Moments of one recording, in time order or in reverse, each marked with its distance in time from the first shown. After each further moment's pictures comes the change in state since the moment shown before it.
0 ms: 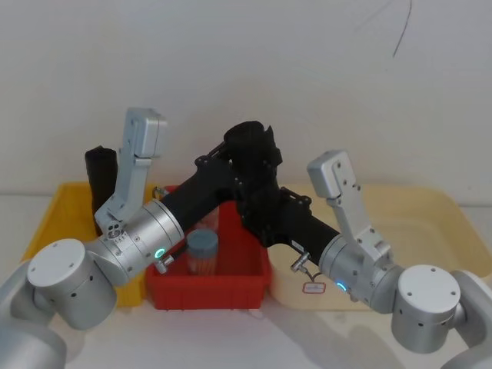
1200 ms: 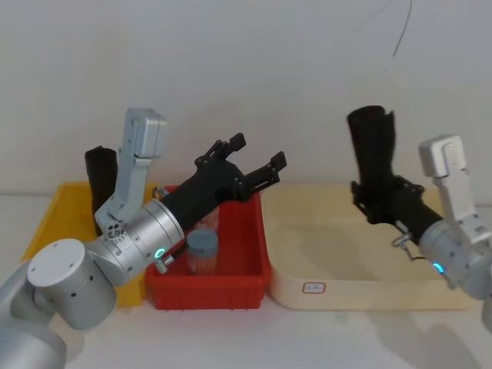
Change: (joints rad) left arm 0.000 0.000 0.000 0.000 0.000 0.000 0.000; right arm -0.018 0.103 0.197 0.028 0.003 0.058 -0.092
